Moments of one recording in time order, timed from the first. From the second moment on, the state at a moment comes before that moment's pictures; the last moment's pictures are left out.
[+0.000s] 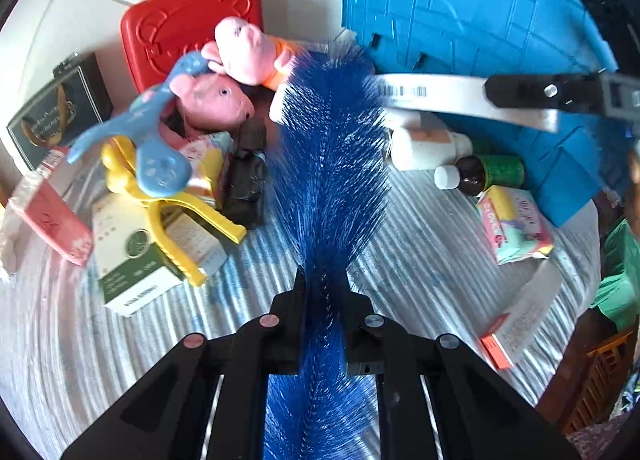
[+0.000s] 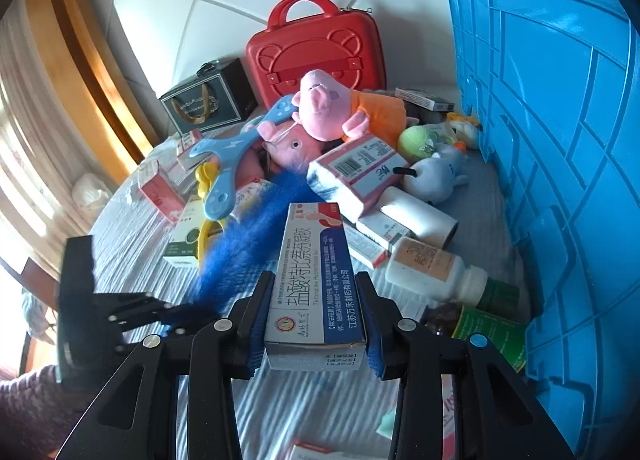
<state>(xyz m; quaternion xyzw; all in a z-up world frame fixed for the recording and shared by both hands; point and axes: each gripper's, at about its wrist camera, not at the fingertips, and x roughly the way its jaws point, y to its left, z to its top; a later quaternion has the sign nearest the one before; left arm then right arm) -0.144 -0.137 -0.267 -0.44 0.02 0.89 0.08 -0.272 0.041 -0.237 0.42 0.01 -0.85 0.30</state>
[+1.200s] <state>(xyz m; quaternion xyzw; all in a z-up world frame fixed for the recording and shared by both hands) -0.317 0.167 0.121 -0.20 0.10 0.92 0.33 -0.226 0.307 0.045 0.16 0.00 -0.99 0.05</state>
